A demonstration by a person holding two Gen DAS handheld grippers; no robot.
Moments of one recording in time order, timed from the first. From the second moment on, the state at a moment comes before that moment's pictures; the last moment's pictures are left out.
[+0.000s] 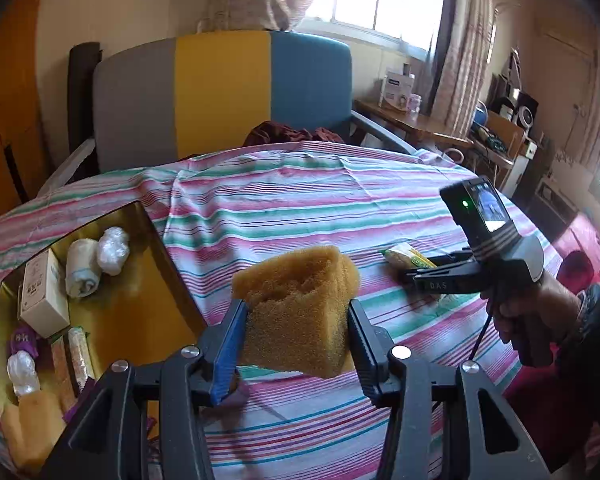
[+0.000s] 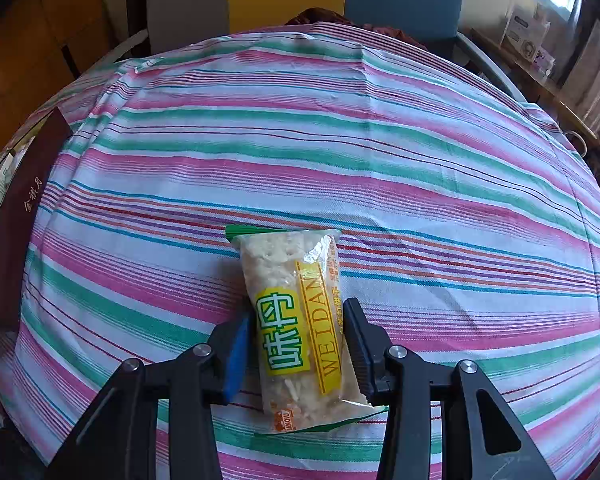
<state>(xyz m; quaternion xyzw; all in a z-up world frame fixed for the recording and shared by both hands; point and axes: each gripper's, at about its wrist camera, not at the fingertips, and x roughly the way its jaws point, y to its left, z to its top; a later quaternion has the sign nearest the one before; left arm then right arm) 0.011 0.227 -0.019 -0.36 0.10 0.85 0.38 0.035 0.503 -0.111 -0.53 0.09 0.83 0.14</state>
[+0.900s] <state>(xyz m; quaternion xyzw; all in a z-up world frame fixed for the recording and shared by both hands) -0.149 0.122 -0.063 -0.46 0.00 0.86 0.21 0.032 0.499 -0.109 -0.53 0.06 0.83 0.14</state>
